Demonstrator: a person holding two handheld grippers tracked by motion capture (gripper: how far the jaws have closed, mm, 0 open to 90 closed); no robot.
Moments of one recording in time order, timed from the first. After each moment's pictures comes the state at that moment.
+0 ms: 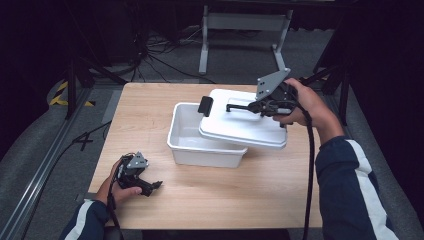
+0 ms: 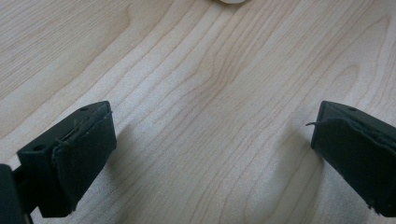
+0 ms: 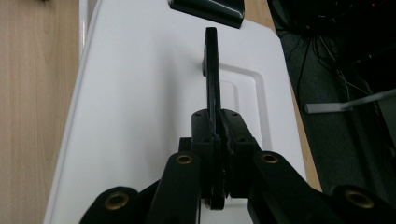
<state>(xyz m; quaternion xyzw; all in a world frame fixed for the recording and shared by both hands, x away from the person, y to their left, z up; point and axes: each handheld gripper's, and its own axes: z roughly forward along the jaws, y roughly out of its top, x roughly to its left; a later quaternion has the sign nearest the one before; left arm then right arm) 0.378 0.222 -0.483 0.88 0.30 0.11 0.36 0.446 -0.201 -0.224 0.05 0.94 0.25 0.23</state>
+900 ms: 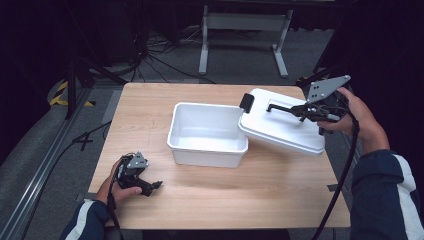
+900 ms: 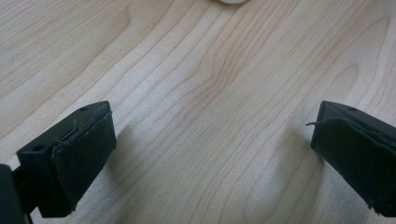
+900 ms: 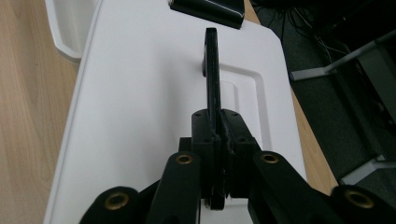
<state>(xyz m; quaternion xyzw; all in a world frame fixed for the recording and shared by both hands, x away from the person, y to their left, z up) 0.378 0.222 -0.483 0.88 0.30 0.11 0.35 0.433 -0.312 -0.233 0.12 0.93 0.26 0.24</state>
